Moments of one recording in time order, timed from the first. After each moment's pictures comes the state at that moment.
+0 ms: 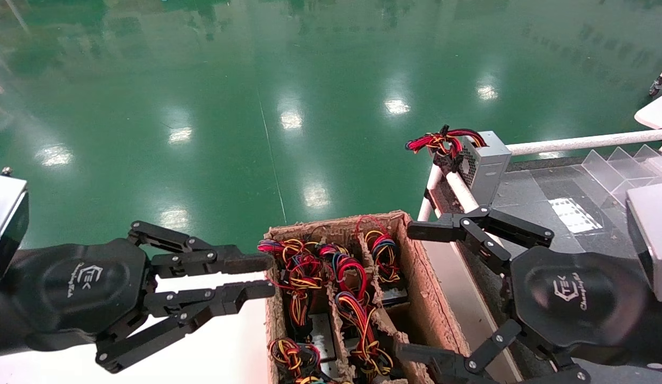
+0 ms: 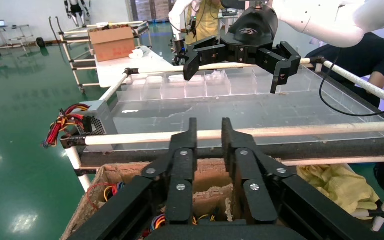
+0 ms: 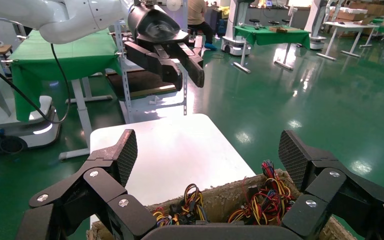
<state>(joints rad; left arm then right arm) -1.08 0.60 0.31 -1.28 0.71 1.48 -0.17 1.08 -0.61 -0.28 1.28 -0.73 -1.49 0.19</state>
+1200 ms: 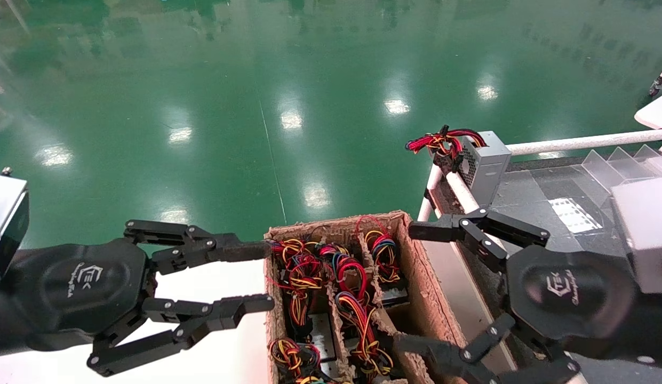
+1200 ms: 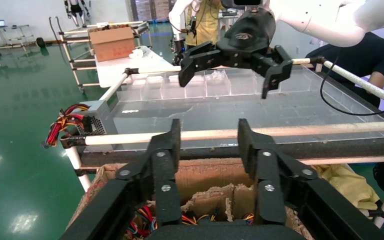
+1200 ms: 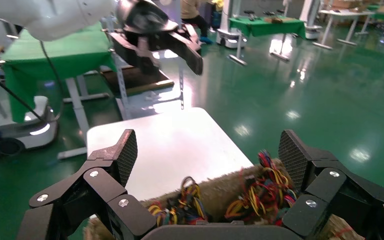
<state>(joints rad) -1.08 0.60 0.31 -1.28 0.71 1.48 -0.17 1.09 -0.61 -0.30 1.26 -0.80 -1.44 0.20</state>
